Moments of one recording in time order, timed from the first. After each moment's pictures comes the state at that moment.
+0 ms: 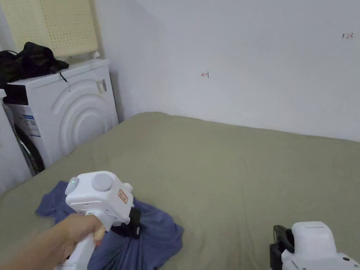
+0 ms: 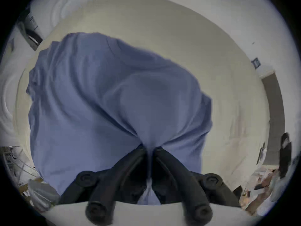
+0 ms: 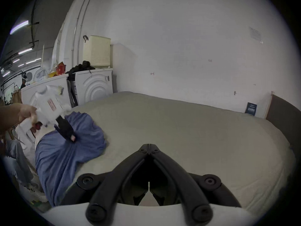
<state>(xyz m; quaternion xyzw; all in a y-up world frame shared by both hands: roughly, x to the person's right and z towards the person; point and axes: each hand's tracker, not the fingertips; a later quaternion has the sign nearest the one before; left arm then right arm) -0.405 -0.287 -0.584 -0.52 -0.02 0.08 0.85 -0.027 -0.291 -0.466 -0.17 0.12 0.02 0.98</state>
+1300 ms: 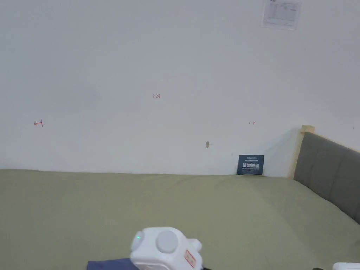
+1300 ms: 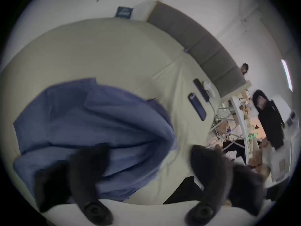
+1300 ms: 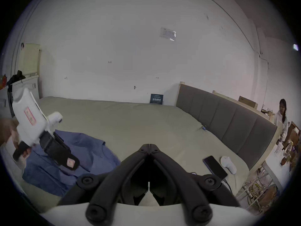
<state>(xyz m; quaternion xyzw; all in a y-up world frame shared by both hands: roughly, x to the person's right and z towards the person) 0.068 -0.264 -0.543 -0.55 -0.43 -0.02 0.71 0.278 -0.225 -0.284 -0.17 -0.22 0.04 0.96</state>
